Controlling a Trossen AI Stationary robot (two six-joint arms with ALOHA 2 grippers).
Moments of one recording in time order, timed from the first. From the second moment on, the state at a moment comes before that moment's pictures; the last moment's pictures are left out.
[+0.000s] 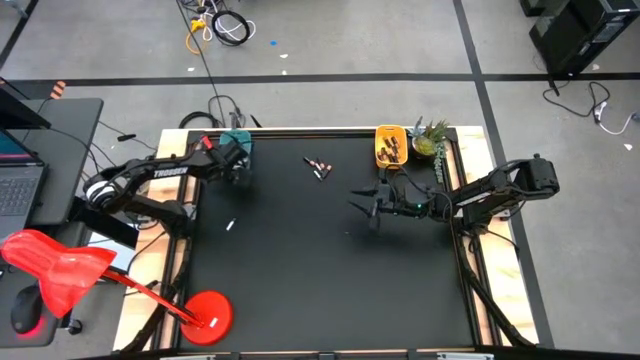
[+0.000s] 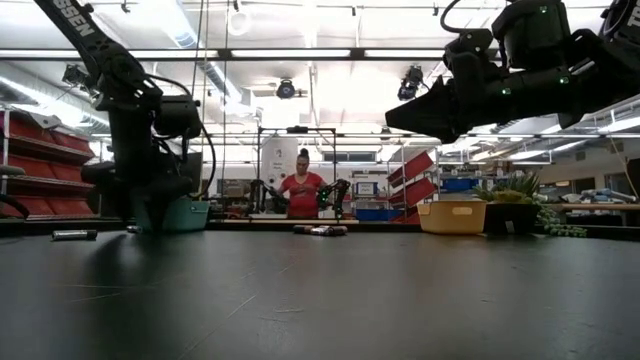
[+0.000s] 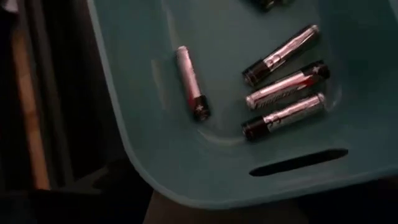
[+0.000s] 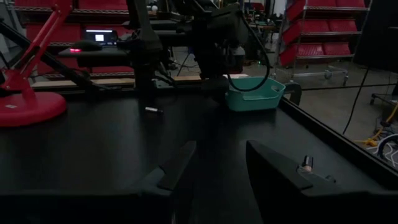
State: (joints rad) left arm 0.76 1.31 0.55 -0.49 -0.37 -0.47; right arm -0.05 1.42 0.31 1.02 0.19 0.00
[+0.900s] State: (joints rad) left arm 0.71 1.31 0.47 -0.41 -0.23 -0.53; right arm -0.05 1.42 0.31 1.03 0.16 0.00
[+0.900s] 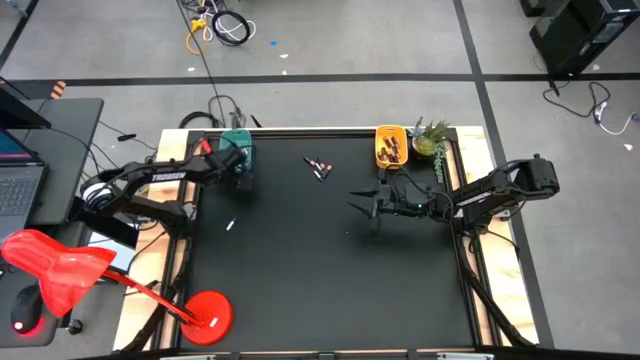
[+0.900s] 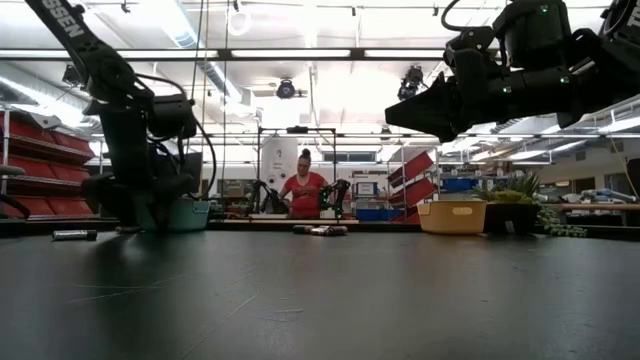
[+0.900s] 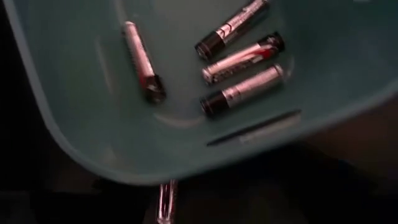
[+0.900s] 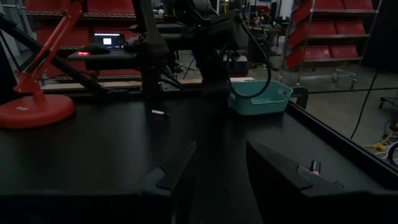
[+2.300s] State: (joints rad) left arm 0.45 1.25 0.46 -0.44 -0.46 -0.77; right arm -0.04 1.42 0.31 1.03 0.16 0.00
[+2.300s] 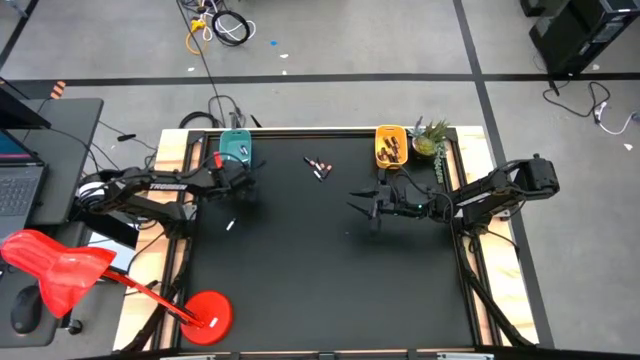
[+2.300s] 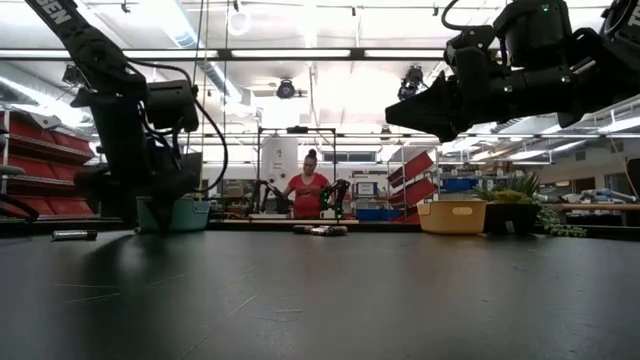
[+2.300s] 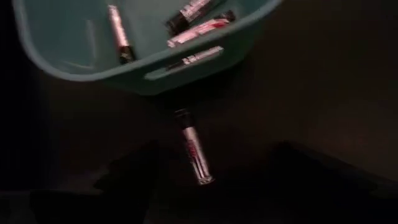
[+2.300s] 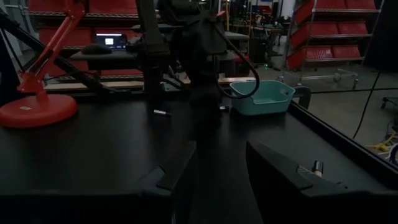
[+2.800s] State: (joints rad) left arm 0.56 1.25 0.43 -0.34 -0.29 -0.73; right arm -0.04 1.42 0.31 1.03 0.16 0.00
